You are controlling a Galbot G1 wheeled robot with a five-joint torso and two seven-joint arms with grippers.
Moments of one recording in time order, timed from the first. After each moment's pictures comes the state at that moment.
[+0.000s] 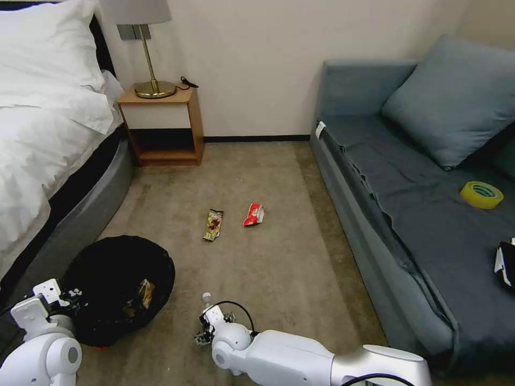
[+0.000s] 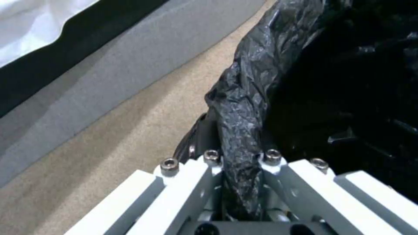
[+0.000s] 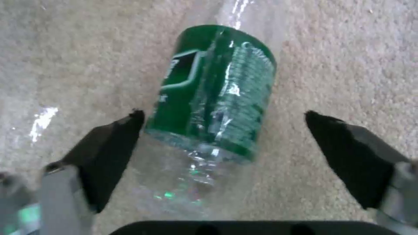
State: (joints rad) left arm 1.47 -1.46 -1.00 -2.11 -0.42 0.70 -0.30; right arm -0.58 1.49 -0.94 1.11 1.07 -0.43 0.60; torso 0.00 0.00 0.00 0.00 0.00
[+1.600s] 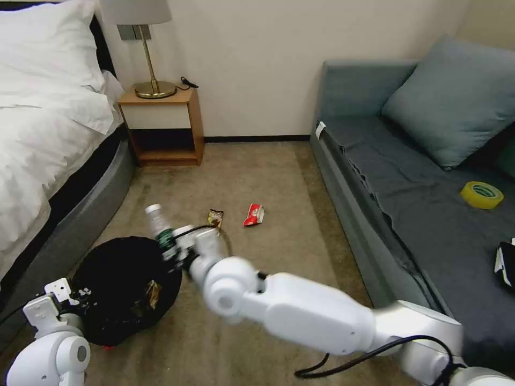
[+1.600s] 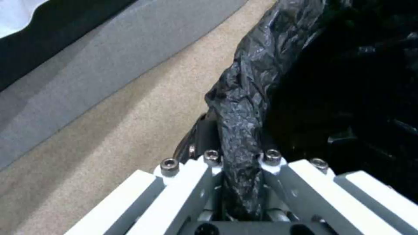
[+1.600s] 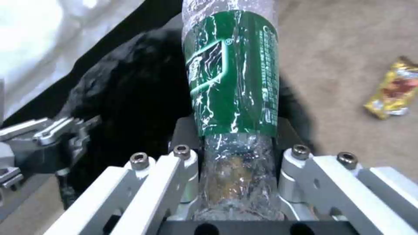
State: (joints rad) left arm 1.47 -1.47 -0.96 -2.10 -0.41 0.70 -0.30; right arm -0.36 1.45 -0.83 1.71 1.25 -0.37 0.75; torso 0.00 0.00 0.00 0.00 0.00
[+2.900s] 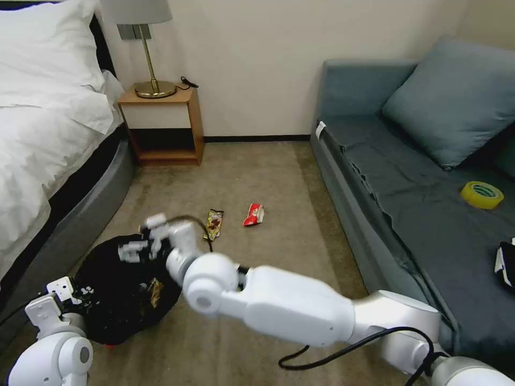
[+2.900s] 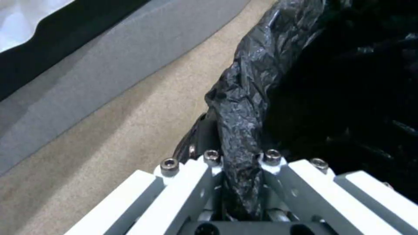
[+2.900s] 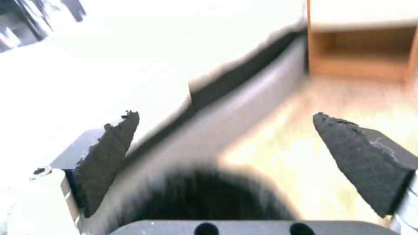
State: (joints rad) left arm 1.48 -1.47 -0.96 -2.14 -0.41 0.69 -0.30; right arm -0.30 1.42 -0.70 1.74 1.11 -0.24 0.54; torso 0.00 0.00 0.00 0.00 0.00
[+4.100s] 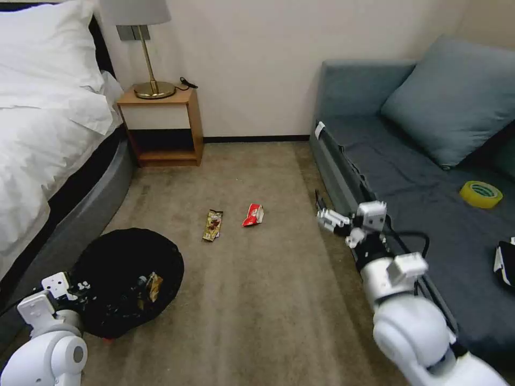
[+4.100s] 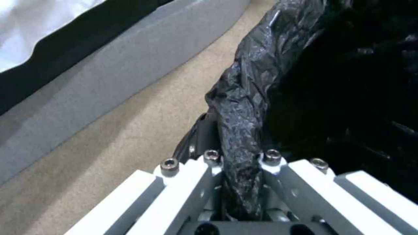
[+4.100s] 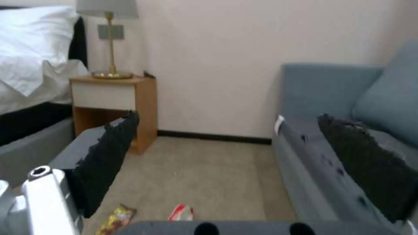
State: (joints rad) left arm 1.48 -1.46 -0.97 -2.15 -0.43 0.68 -0.28; right arm -1.40 1.09 0.25 2.29 0.25 -0.11 0.36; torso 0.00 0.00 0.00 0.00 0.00
